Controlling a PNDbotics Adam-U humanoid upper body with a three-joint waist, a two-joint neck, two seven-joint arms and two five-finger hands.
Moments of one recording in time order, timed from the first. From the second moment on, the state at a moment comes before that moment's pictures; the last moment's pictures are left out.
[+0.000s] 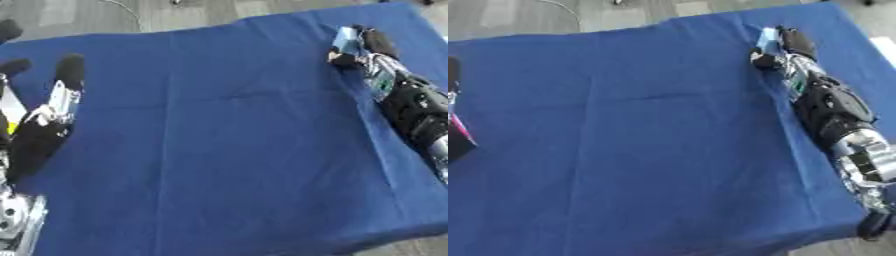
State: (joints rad) left arm -0.36 0.15 -0.37 -1.98 -0.36 0.18 0.48; right arm -0.91 -0.61 -0.07 -0.52 0.90 0.07 -0.28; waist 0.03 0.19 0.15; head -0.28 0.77
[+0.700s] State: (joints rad) left arm -0.33 0.14 -0.39 -1.93 -0.38 0.28 0.52; right arm -0.89 -0.41 0.01 -0.86 0.82 -0.13 -0.49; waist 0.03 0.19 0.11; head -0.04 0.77
